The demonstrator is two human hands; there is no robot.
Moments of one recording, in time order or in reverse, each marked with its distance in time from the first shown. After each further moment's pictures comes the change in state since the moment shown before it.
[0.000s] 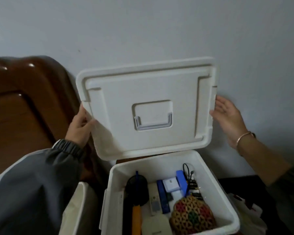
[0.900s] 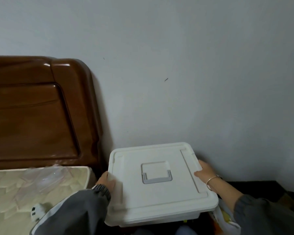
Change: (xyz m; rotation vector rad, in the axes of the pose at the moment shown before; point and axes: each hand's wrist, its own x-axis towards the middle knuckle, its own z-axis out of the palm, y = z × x) left_hand -0.203 -0.110 0.038 0.418 -0.180 -0.621; right_hand -0.149 0.092 -0.029 -0.631 -0.247 0.456
